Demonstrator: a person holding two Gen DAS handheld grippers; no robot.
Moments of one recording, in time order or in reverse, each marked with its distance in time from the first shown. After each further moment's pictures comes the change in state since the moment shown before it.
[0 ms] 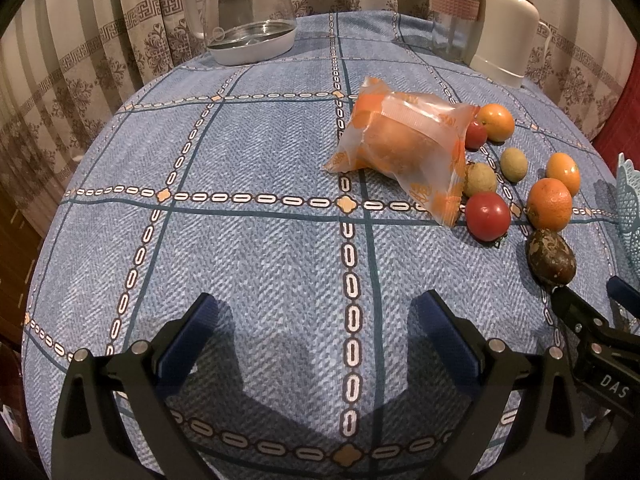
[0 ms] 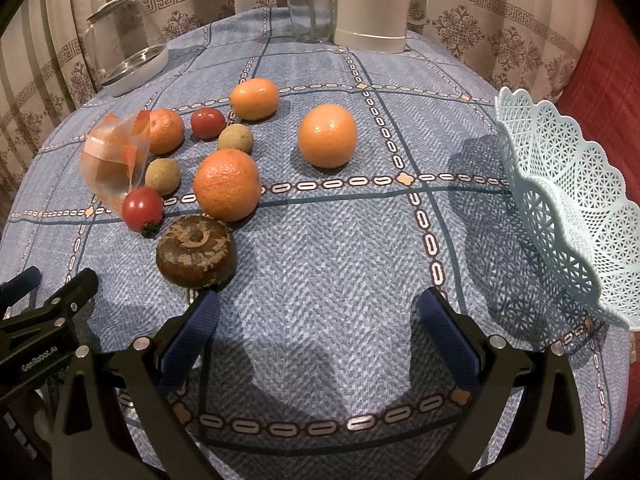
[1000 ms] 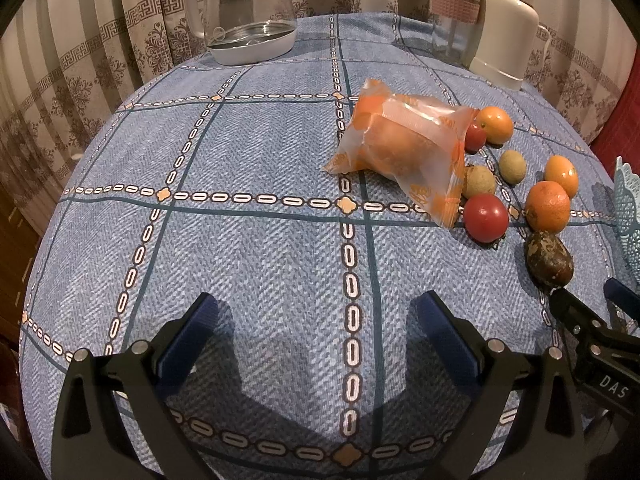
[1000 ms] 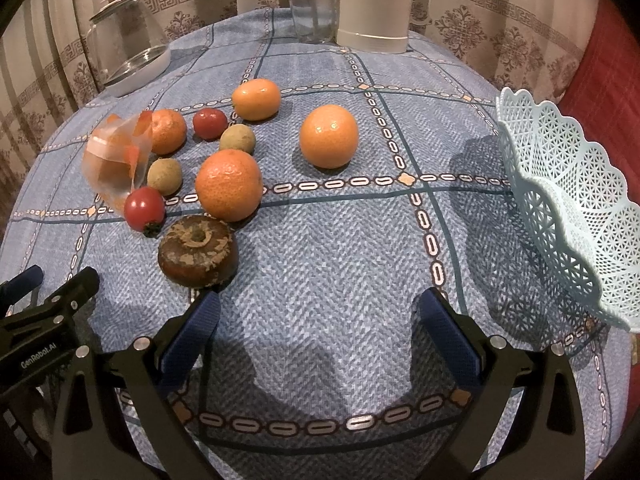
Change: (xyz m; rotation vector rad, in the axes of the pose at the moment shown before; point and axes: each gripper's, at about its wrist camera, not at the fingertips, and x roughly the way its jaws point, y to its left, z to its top) left arm -0.002 0.001 -0.001 -0.009 -0.005 -0.012; right arm -0.001 -0.001 0.001 -0.004 0.003 0.012
